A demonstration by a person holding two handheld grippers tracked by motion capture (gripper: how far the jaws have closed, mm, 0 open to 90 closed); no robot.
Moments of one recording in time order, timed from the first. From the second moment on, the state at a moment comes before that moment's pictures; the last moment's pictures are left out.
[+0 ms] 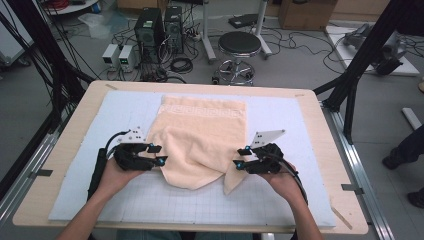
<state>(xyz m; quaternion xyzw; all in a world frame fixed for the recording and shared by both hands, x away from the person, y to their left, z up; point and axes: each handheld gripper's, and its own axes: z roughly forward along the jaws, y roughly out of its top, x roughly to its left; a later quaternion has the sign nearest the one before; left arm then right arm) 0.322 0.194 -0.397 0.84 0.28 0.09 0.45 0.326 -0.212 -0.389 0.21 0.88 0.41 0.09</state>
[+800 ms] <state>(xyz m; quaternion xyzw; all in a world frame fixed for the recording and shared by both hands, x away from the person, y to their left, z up) 0.318 0.192 -0.413 0.86 0.27 0.07 0.42 0.321 -0.219 -0.402 0.21 0.88 0.40 0.12</state>
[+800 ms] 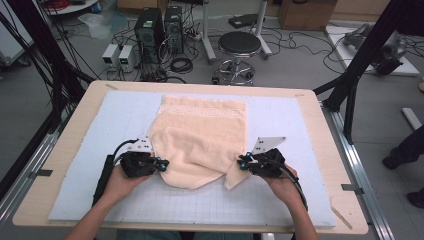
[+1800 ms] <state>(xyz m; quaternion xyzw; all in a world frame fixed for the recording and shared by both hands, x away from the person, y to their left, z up) 0.294 0.180 -0.417 0.87 0.19 0.01 0.45 0.324 -0.231 -0.395 0.21 0.89 0.40 0.12</state>
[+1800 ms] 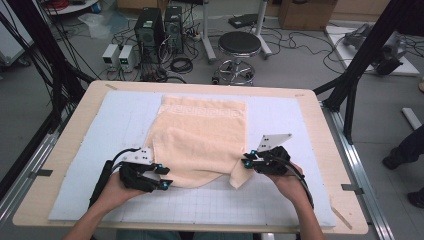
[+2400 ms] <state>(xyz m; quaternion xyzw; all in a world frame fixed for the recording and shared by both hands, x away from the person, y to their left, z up) 0.287 0.230 -0.390 0.85 0.21 0.04 0.48 0.317 -0.233 -0.393 0.20 0.88 0.42 0.09</state>
